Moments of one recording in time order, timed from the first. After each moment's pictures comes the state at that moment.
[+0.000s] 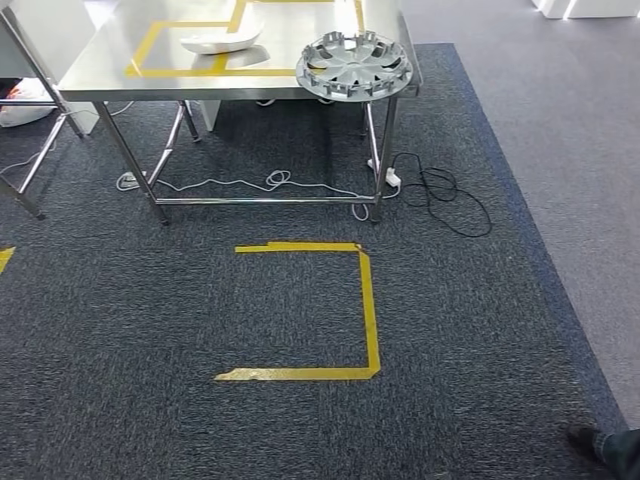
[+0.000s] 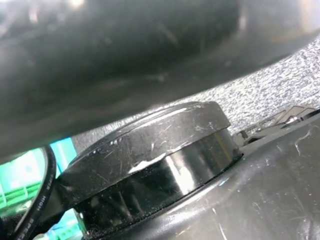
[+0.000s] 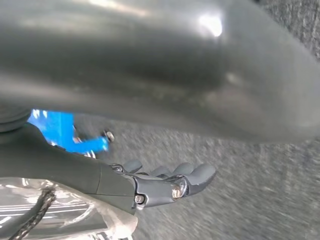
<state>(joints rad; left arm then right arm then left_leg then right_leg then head) -0.06 -0.26 0.90 -0.20 -1.34 0.23 -0.12 -0.03 0.17 -0.96 -0.21 1.04 -0.38 -0.06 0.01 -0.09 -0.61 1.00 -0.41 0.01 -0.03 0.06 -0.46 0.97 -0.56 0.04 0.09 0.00</state>
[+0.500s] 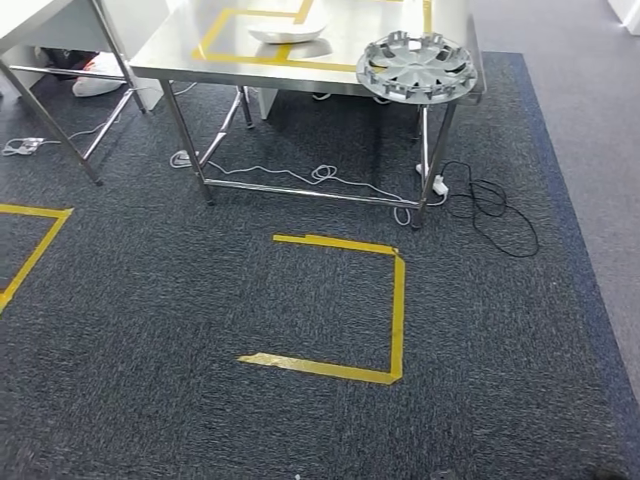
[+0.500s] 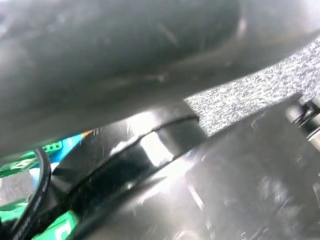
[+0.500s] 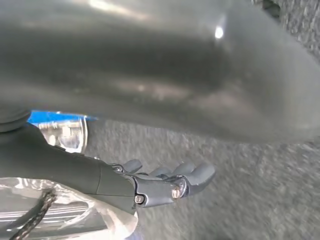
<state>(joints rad) -0.06 -0.25 0.90 -0.20 -1.34 0.23 -0.13 -0.04 0.17 -0.96 -0.21 1.04 -0.40 -0.06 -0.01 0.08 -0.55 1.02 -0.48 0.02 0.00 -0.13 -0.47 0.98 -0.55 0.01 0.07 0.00</state>
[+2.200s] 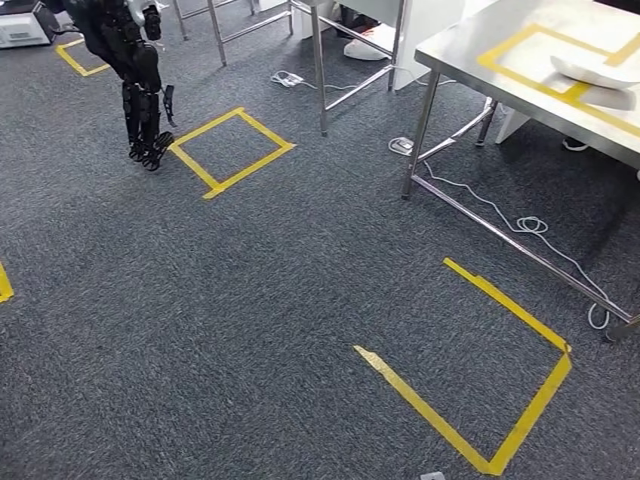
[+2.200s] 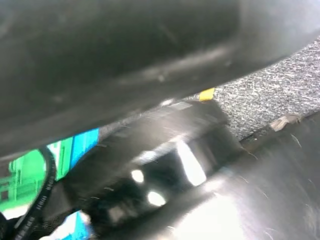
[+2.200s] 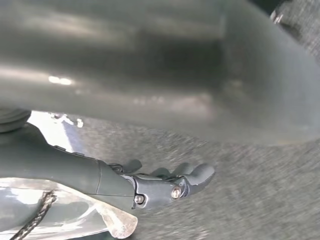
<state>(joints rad) -0.06 -0.26 0.89 -0.20 -1.39 0.25 -0.13 -0.03 0.17 -0.96 -0.21 1.08 -0.29 -0.07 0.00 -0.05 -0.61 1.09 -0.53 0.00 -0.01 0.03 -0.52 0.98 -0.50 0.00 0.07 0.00</state>
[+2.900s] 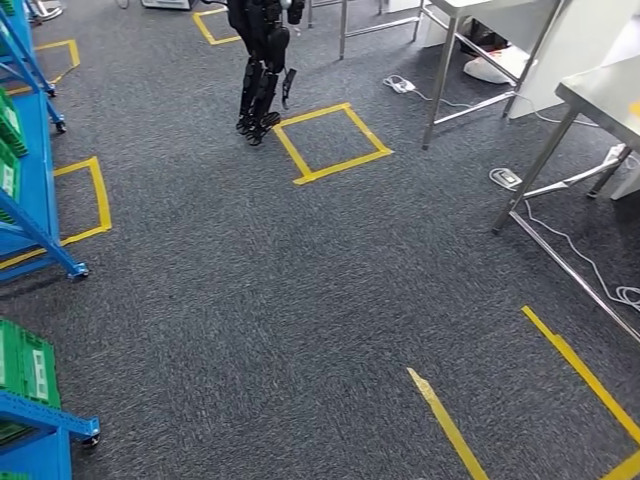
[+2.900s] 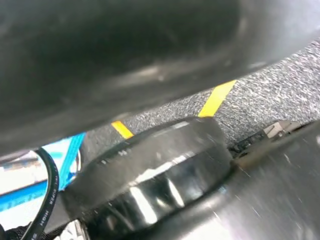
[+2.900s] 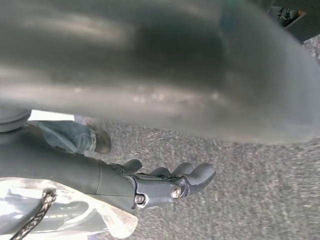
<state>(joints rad) -0.06 -0.25 0.90 -0.20 -1.34 0.25 -0.15 -0.03 0.18 -0.93 -0.21 1.15 -0.26 -0.06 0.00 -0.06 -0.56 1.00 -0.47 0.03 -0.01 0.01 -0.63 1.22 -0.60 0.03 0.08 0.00</state>
